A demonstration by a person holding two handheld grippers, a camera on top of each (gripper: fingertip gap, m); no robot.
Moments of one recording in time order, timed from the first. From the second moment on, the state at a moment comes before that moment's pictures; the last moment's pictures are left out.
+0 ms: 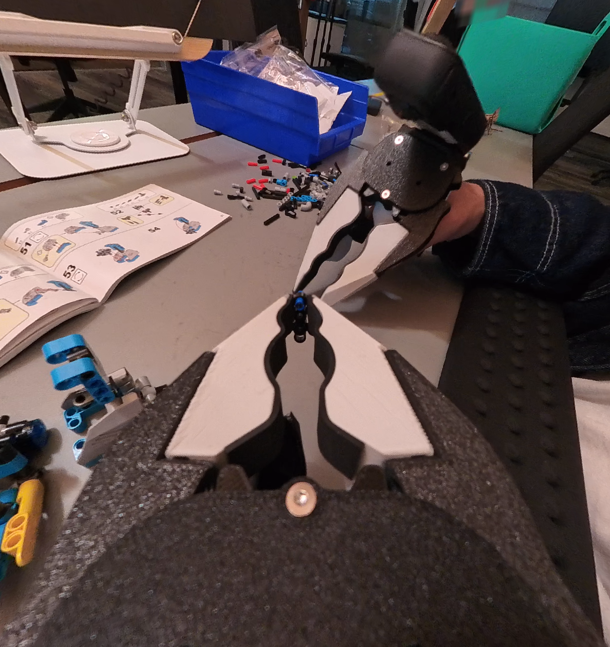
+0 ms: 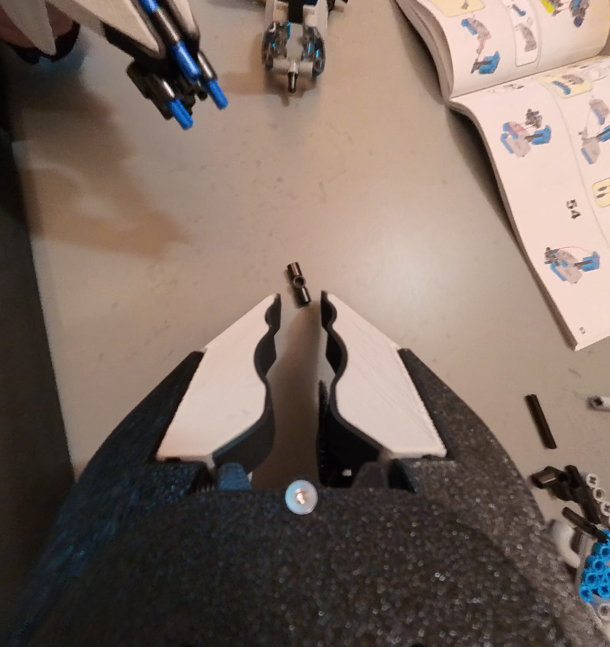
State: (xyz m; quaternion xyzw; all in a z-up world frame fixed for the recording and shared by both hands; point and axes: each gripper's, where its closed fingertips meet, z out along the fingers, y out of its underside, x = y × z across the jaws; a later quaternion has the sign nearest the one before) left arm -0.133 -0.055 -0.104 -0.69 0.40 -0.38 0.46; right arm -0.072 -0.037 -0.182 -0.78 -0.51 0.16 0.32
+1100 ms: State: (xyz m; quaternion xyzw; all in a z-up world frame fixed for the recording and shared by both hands) left arm -0.136 -0.060 -0.072 -0.59 0.47 -0.23 0.61; right arm -0.132 -0.045 -0.076 -0.64 -0.15 0.75 0.12
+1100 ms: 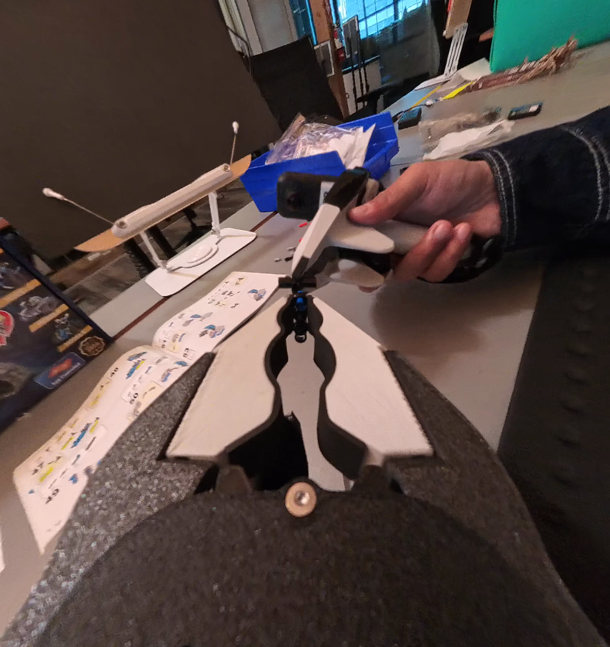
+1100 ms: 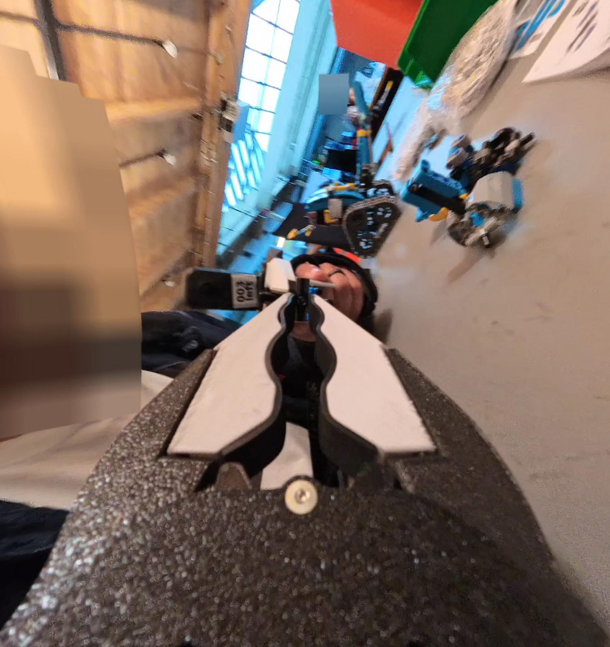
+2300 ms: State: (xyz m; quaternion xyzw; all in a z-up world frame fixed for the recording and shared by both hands) left arm -0.129 -0.066 -0.073 -0.56 0.50 -0.16 0.64; right arm -0.140 -0.058 -0.077 -0.64 -0.23 0.72 0.15
